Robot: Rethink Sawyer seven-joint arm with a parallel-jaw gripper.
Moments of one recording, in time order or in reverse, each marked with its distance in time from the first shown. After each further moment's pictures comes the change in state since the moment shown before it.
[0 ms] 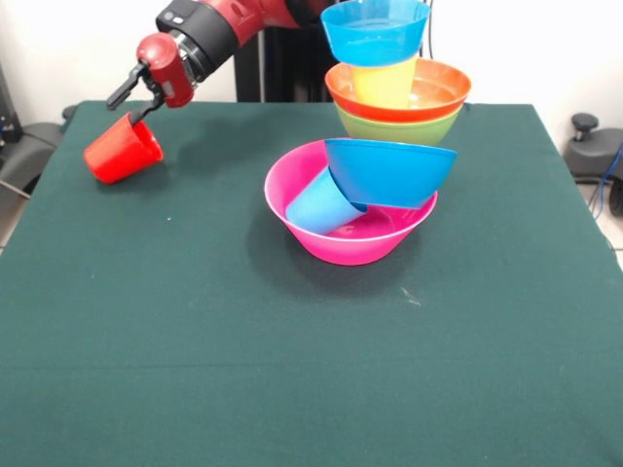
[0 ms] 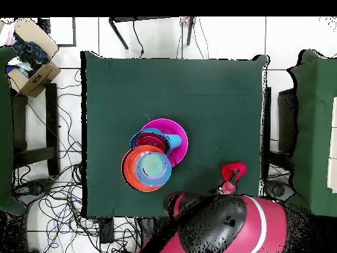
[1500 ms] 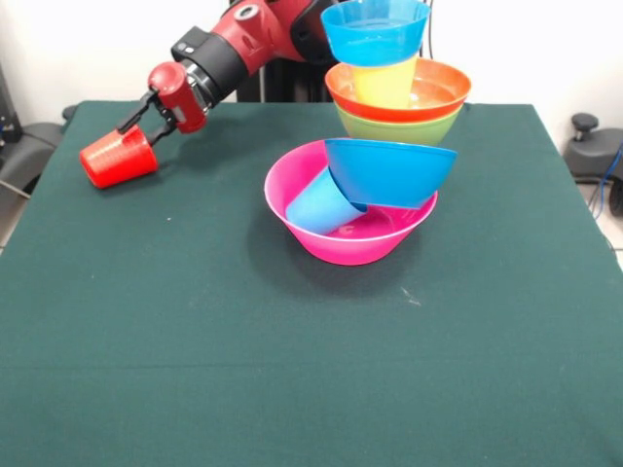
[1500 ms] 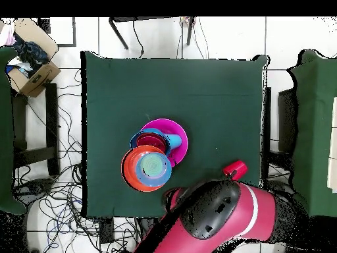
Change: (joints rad) arm 0.004 0.128 -0.011 -0.101 0.000 0.034 0.112
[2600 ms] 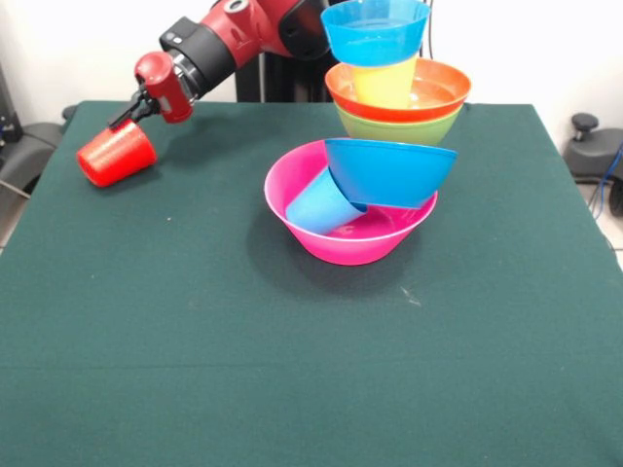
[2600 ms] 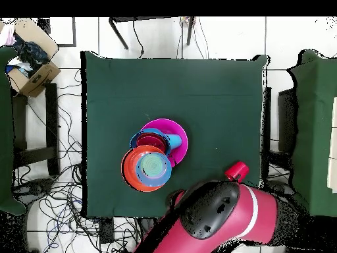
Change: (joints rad) arm 0.003 -0.005 -0.049 -0.002 0.000 0.005 0.001
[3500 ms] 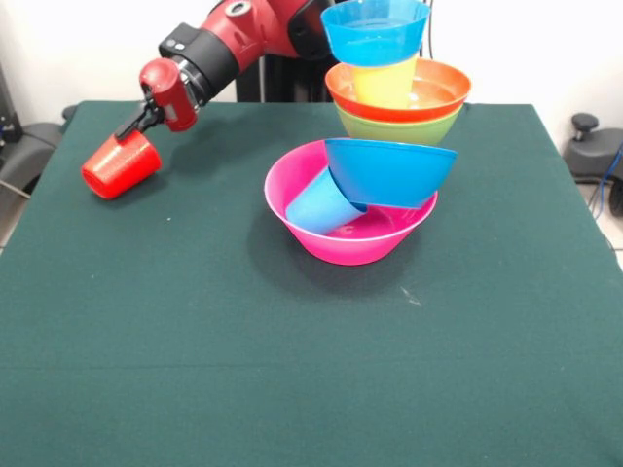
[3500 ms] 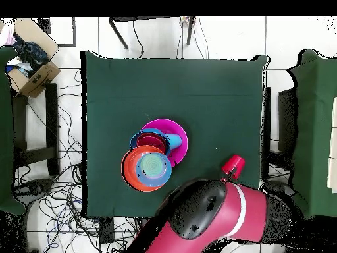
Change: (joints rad) arm 0.041 -0.011 -0.017 -0.004 -0.074 -0.041 0.000
